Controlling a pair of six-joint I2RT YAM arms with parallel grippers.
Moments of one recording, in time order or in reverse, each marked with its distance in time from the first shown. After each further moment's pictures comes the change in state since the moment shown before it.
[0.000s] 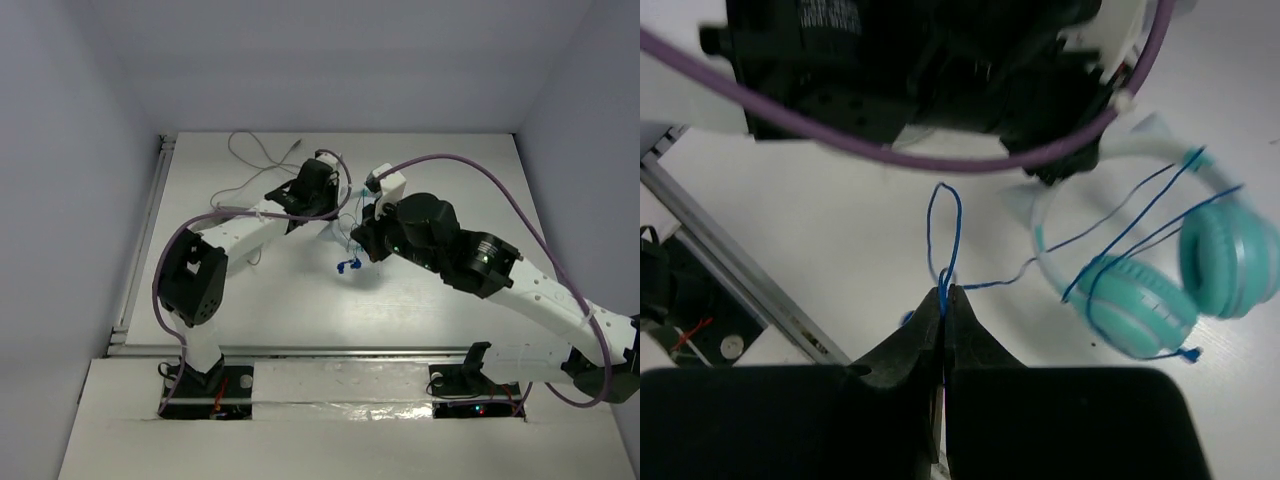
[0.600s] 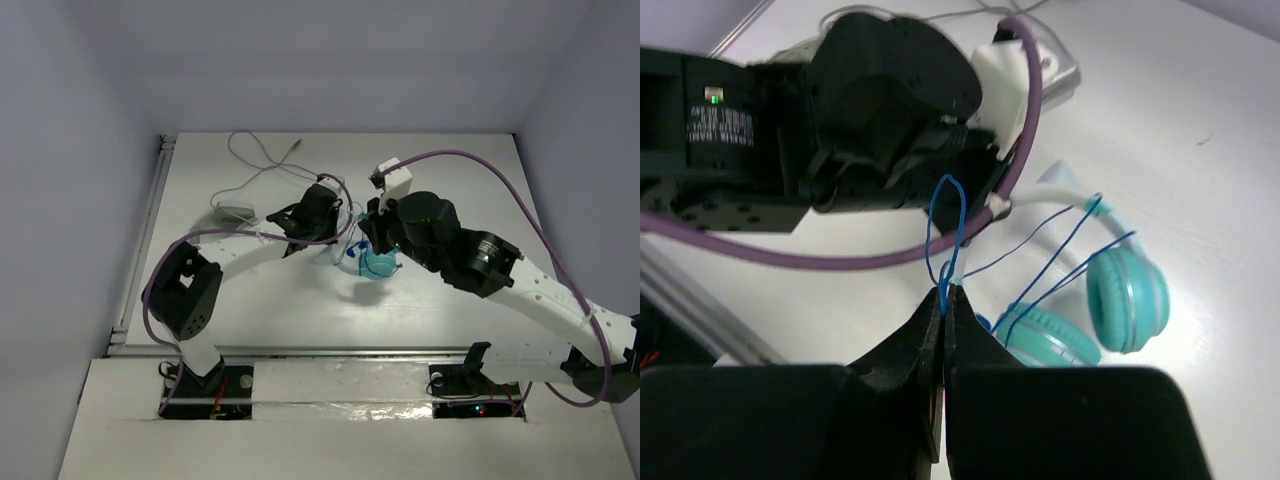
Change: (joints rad) left arm -0.089 -0.090 -0.217 0.052 -0.074 -0.022; right arm 0.000 0.013 0.027 0.000 0.147 -0.040
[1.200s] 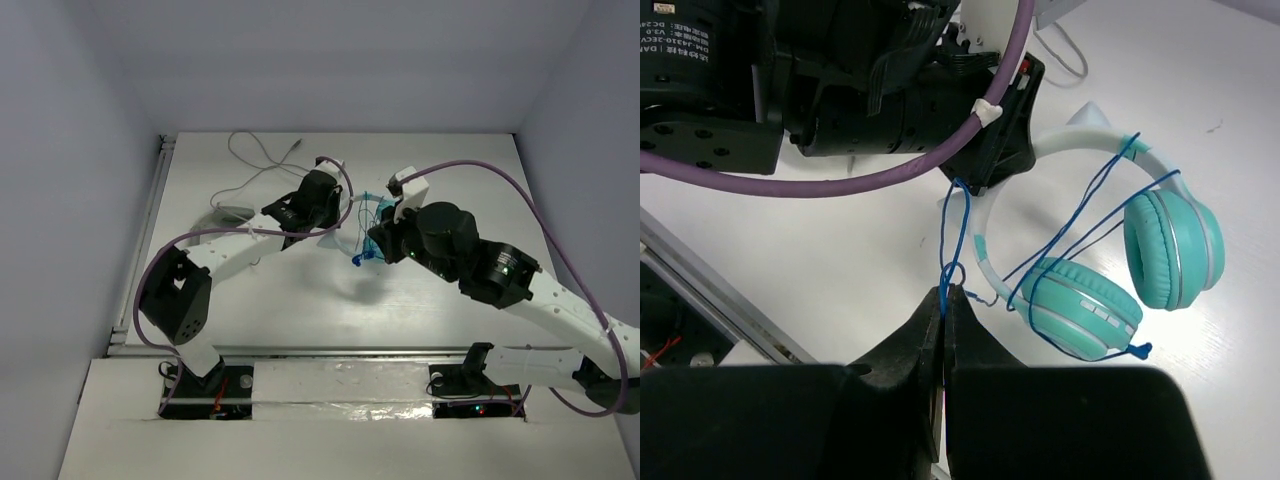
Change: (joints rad) left arm 0.004 -0.045 0.097 -0.028 -0.048 0.000; right arm 0.000 -0.113 -0.085 -0.001 -0.042 0.033
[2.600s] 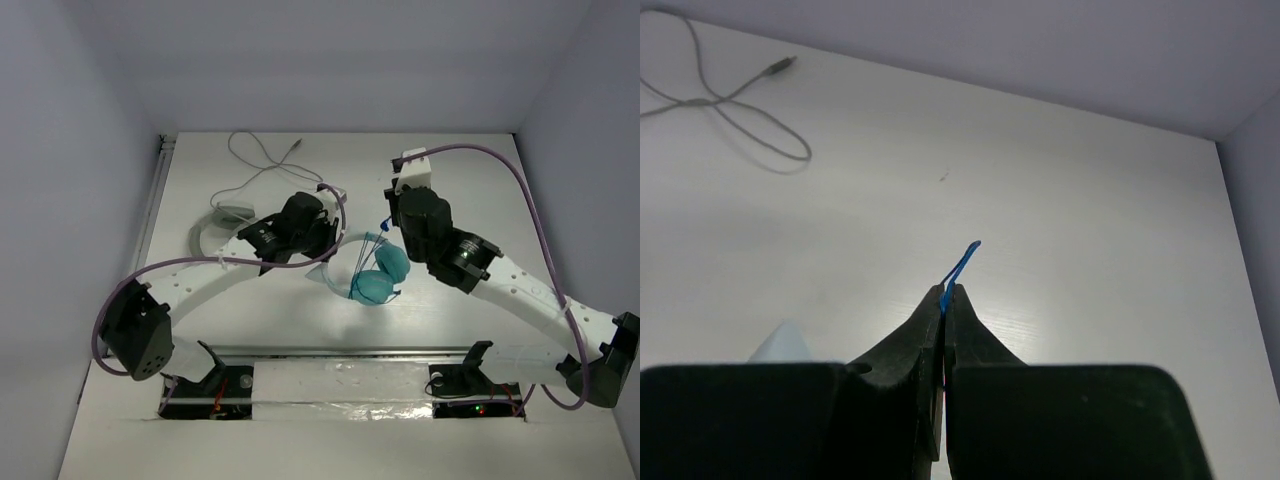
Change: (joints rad) left arm -0.058 -0.246 -0.183 -0.140 0.205 0.099; right arm -0.133 0.116 -0.106 0.327 0.485 -0.238
